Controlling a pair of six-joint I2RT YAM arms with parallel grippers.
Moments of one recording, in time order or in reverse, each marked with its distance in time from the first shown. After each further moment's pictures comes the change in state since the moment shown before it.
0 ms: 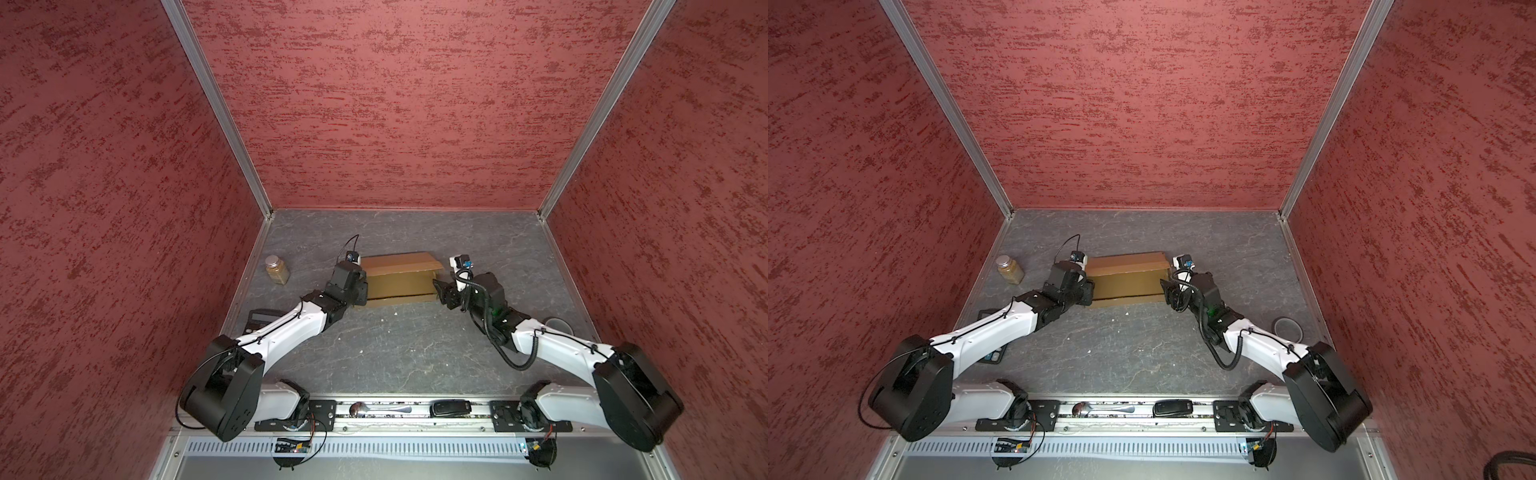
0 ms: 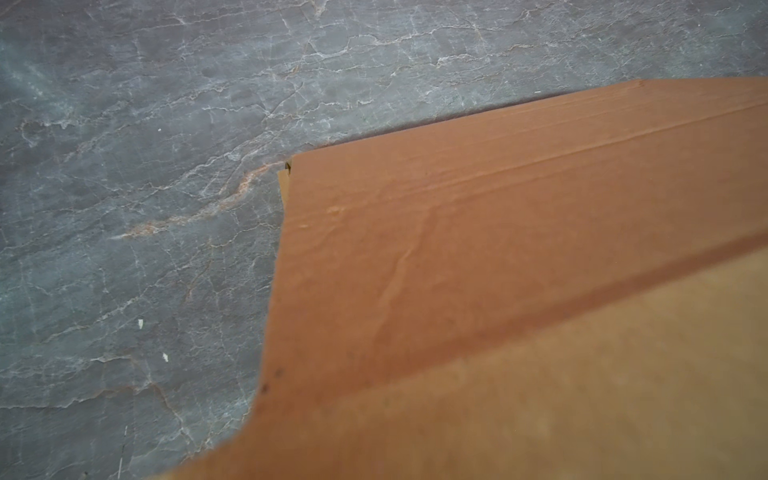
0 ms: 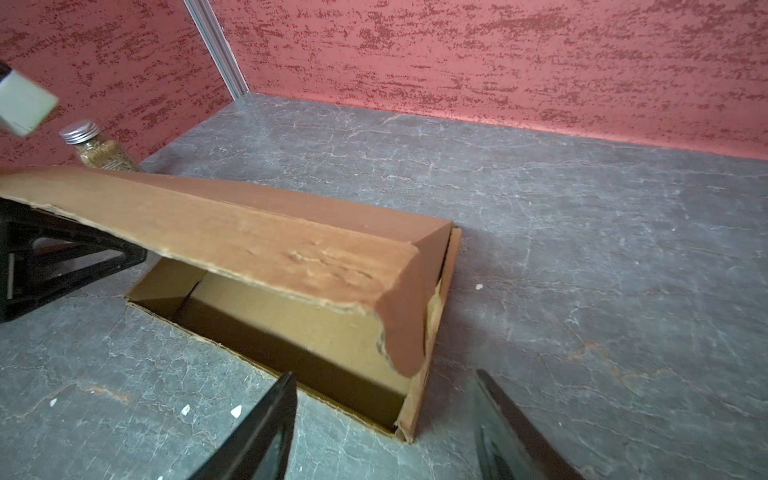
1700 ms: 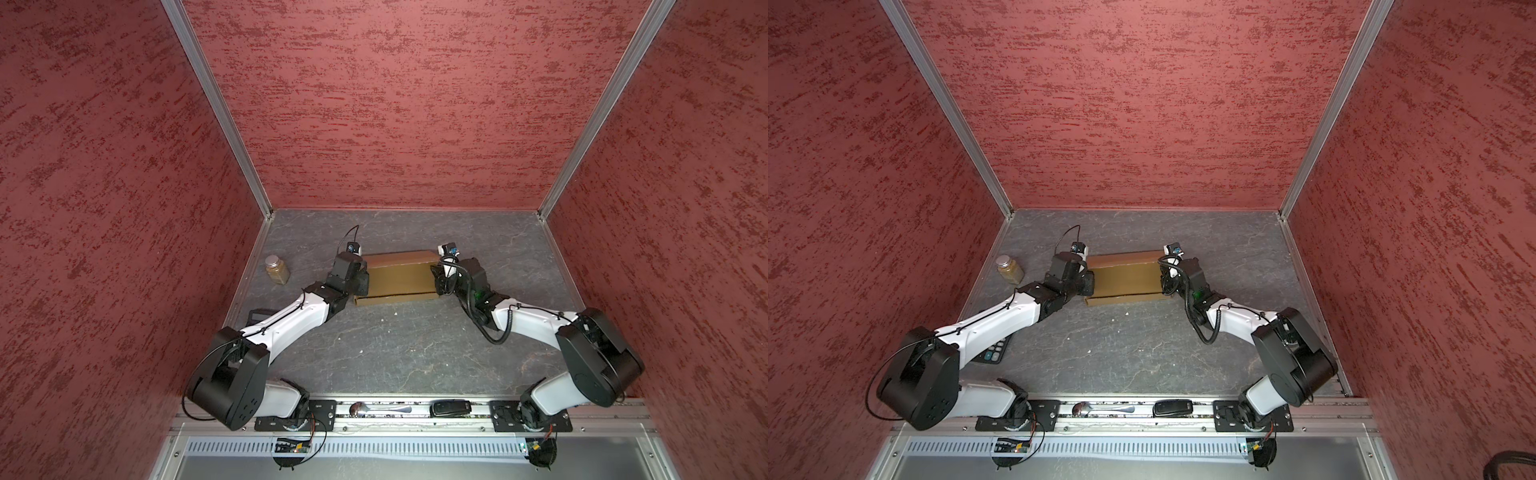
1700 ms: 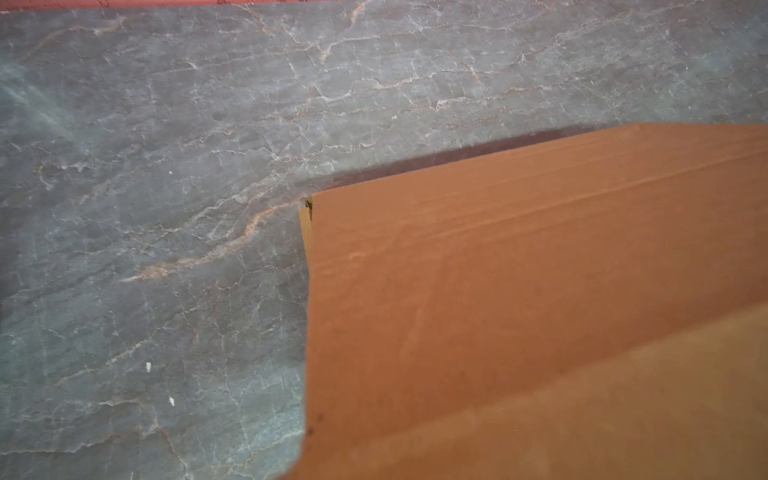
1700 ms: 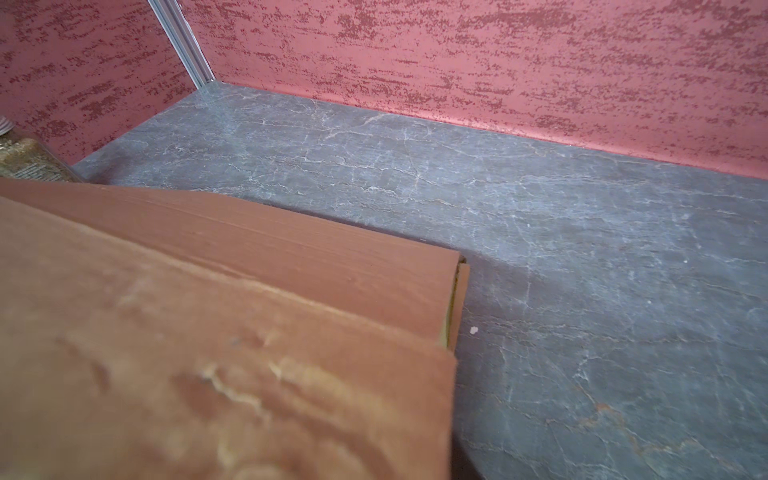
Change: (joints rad) left arm 0.018 0.053 0.079 0.008 0.010 0.019; right arm -0.012 0.278 0.177 0.061 0.034 -0.033
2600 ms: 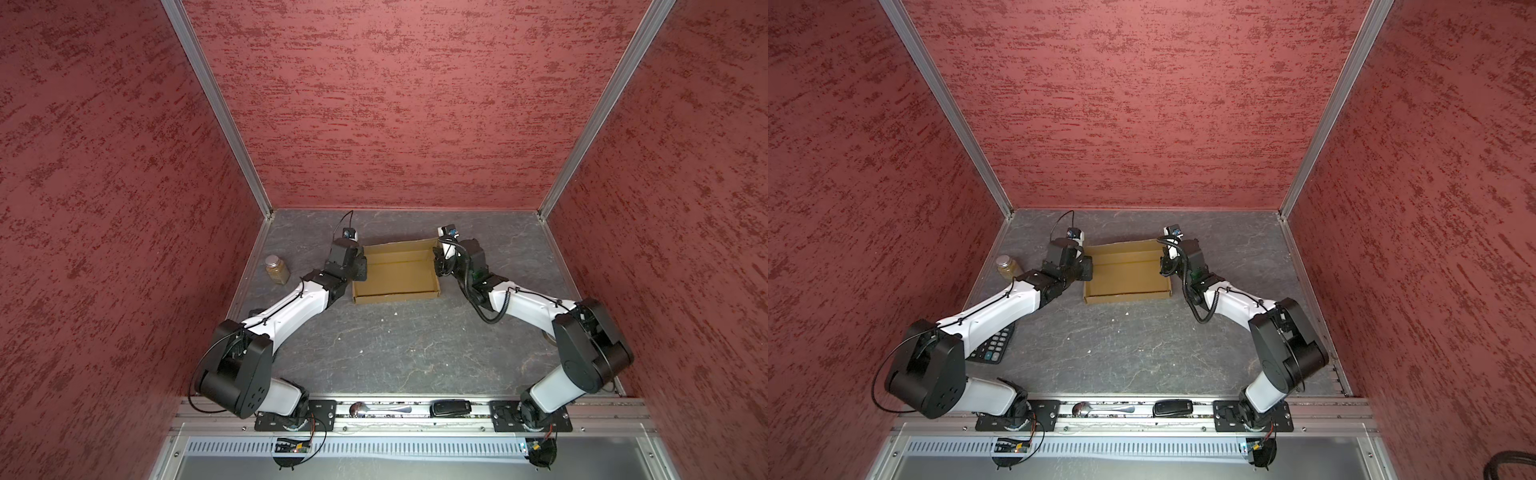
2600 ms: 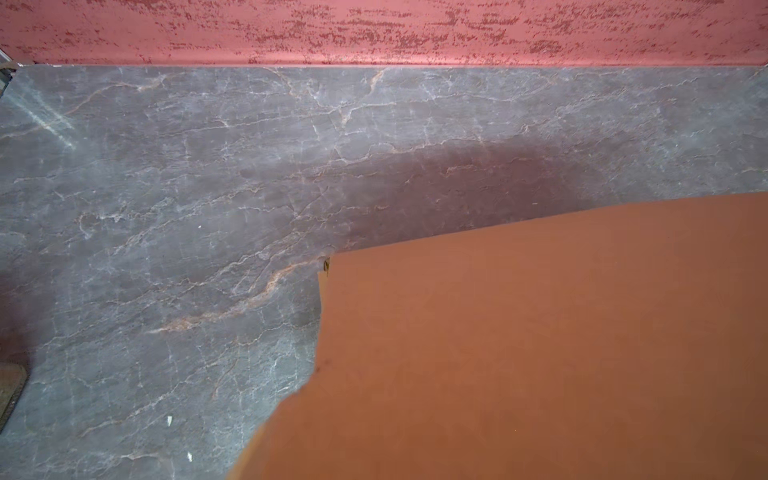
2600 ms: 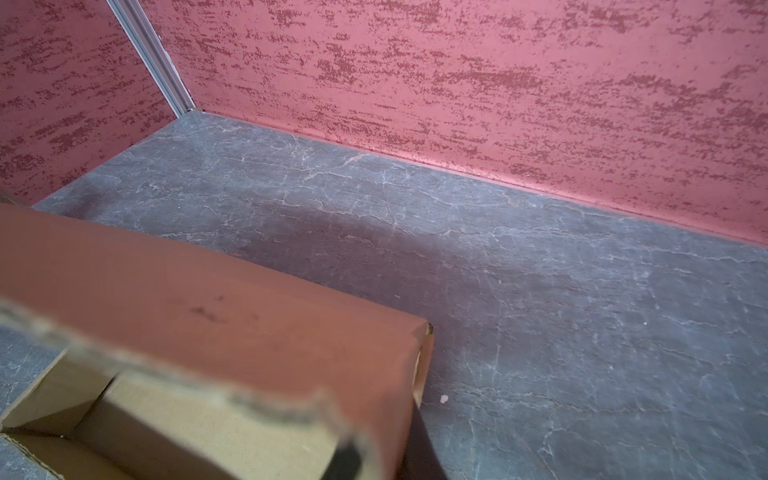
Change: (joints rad) left arm 0.055 0.059 0.119 0.005 0.005 0.001; right arm -0.052 0.072 0.188 -0.091 -0.008 -0.041
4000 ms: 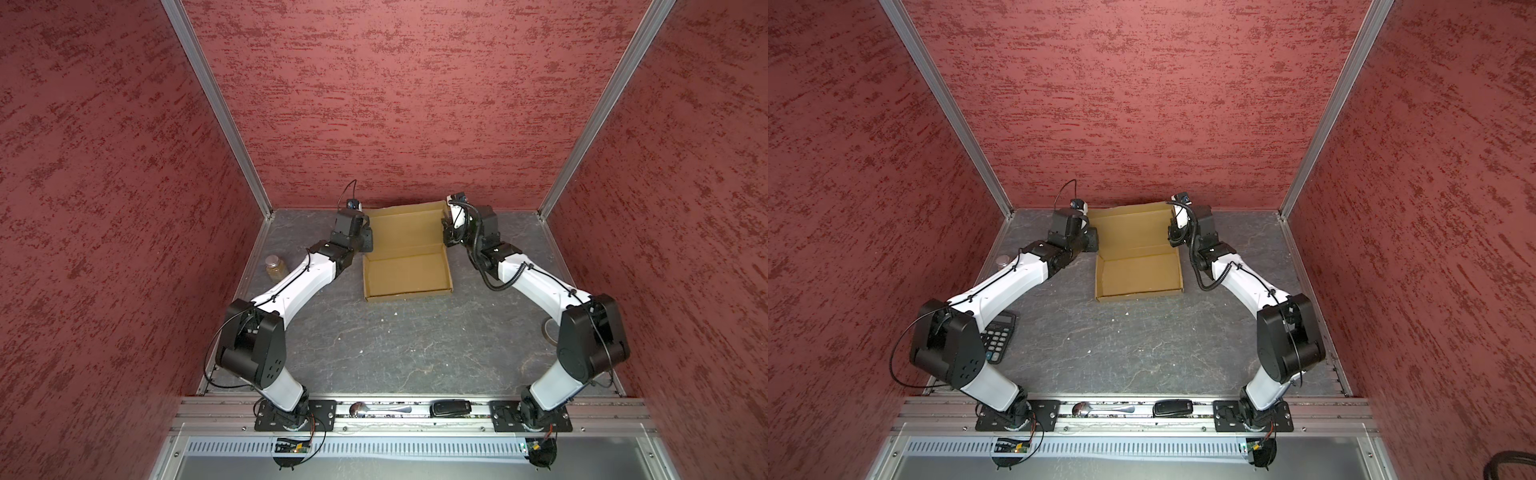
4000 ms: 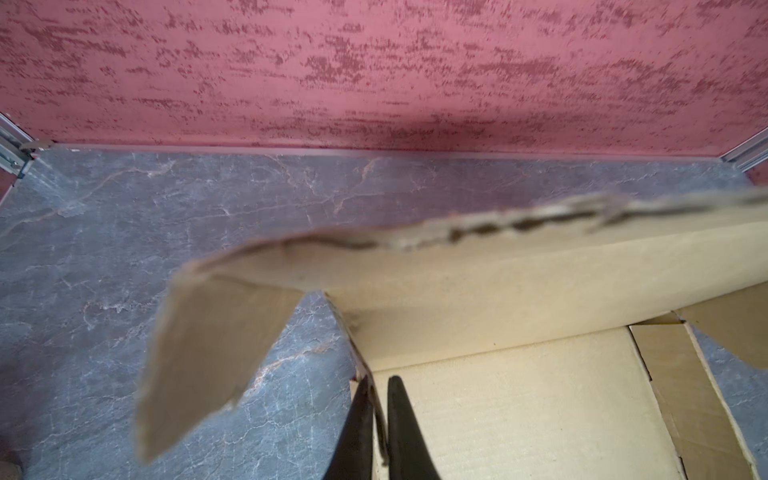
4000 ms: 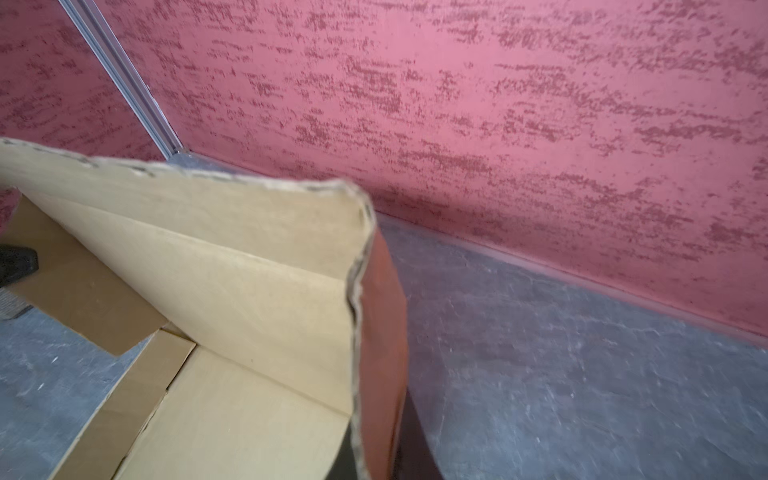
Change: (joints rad) left arm 0.023 0.169 0.323 -0.088 0.001 -0.012; right arm -0.129 0.053 0.305 -0.238 -0.107 -0.080
